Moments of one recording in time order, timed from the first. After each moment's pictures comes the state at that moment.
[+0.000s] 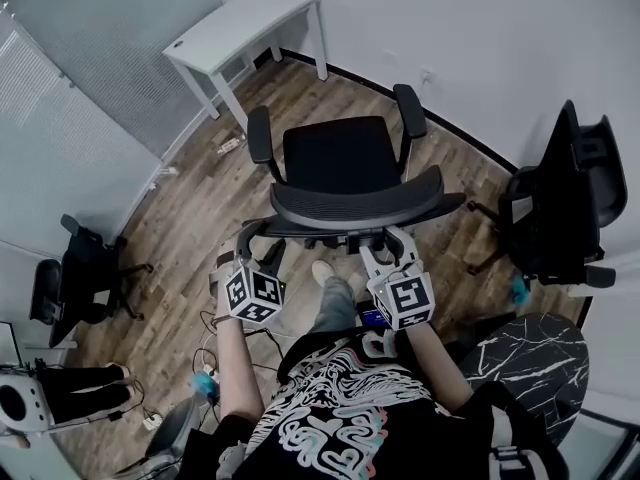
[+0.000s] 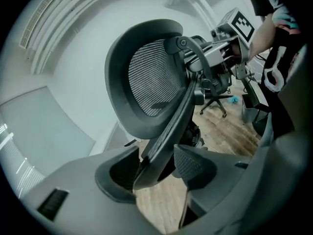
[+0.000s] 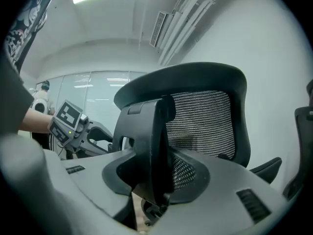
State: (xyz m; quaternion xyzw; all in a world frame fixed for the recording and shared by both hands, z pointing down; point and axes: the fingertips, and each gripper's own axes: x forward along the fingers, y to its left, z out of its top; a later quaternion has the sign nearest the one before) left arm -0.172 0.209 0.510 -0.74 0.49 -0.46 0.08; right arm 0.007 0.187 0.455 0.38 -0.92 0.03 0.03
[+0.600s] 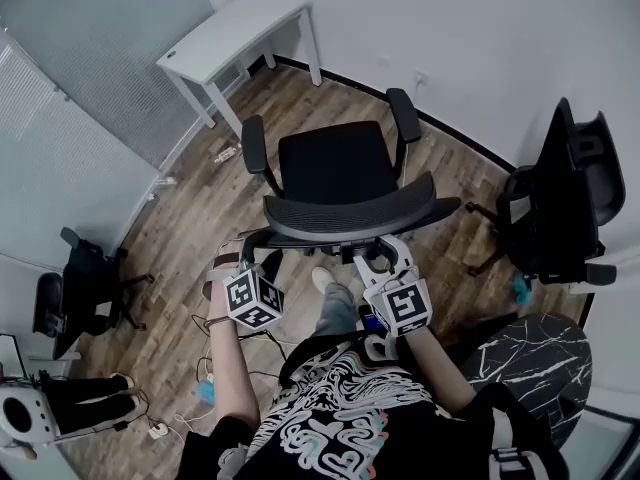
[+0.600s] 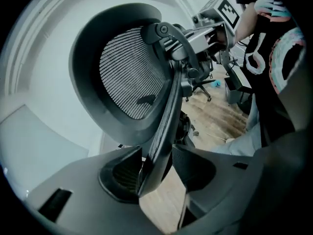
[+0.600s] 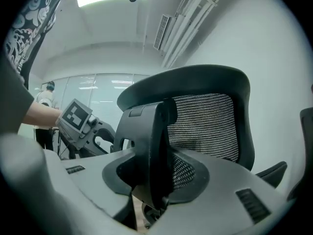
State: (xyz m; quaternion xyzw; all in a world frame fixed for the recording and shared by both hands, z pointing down) left arm -0.161 0.205 0.521 -0.73 0.39 -0.55 0.12; right arm 0.004 0.187 0.451 0.36 -0.93 0.01 0.02
